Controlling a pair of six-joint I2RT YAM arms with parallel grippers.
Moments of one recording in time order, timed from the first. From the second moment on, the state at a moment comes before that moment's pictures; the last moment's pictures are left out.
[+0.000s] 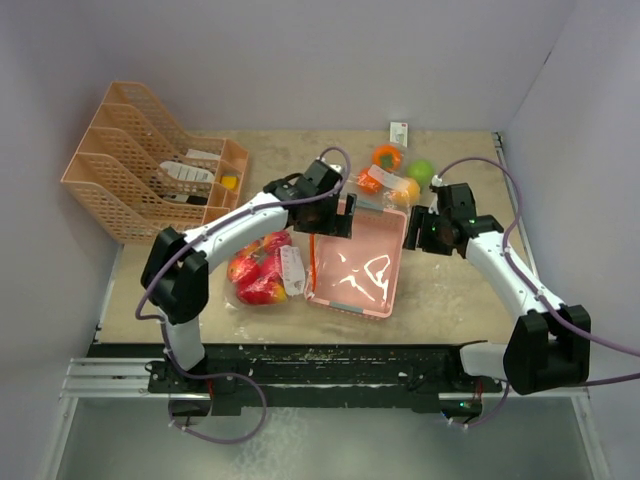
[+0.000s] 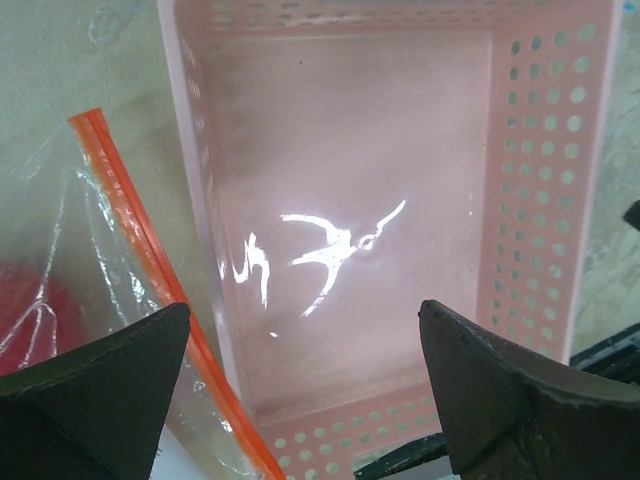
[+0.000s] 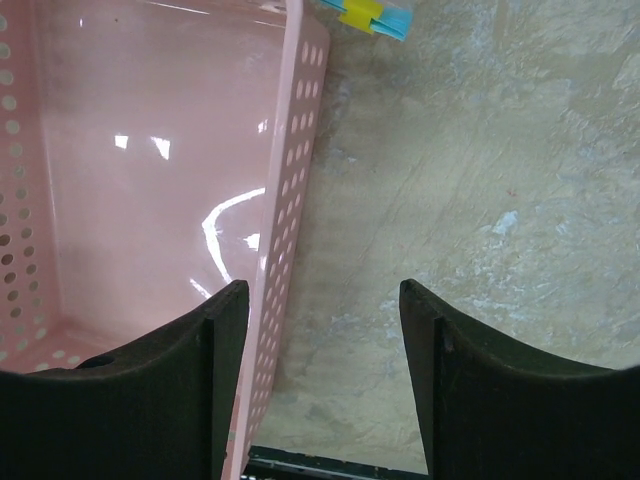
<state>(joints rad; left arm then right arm) -0.71 1.81 1.53 -0.63 0.04 -0.52 0.17 1.29 0.94 -0.63 -0.07 0.32</state>
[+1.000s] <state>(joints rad) -0.79 2.05 1.80 -0.82 -0.08 -0.63 0.17 1.21 1.00 -0.69 -0.02 0.32</state>
